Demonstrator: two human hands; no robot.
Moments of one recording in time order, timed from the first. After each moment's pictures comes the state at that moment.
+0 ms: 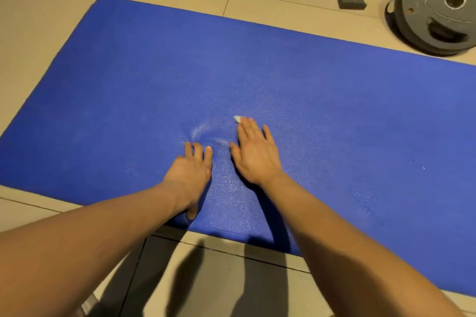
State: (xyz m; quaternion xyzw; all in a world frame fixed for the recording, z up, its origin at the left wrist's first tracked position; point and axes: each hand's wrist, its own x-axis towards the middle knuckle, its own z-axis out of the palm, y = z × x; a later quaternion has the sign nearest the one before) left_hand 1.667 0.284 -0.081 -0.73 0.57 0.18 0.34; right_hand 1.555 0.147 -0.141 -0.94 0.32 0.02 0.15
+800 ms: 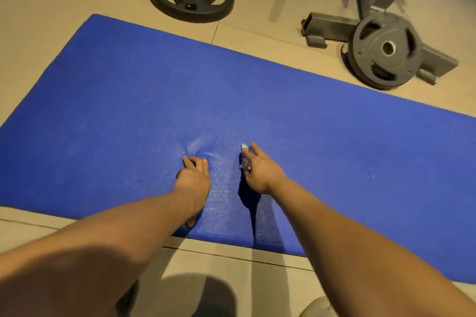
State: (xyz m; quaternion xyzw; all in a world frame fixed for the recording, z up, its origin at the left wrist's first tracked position) left_hand 1.667 0.282 -0.076 -0.71 0.59 0.18 0.34; right_hand 1.535 0.147 -0.066 -0.87 0.38 0.23 0.22
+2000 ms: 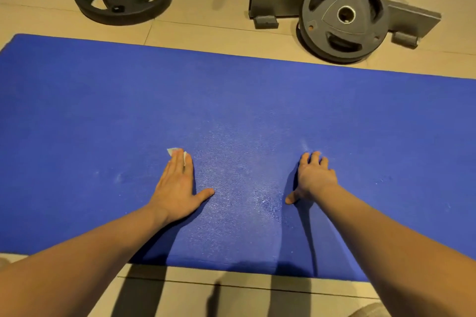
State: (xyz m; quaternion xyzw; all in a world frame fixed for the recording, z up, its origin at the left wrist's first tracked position) left_hand 1.557 0.186 -0.121 -0.81 0.55 0.22 -0.02; right_hand 1.293 -0.009 -0.084 -0.76 0.53 0.36 0.11
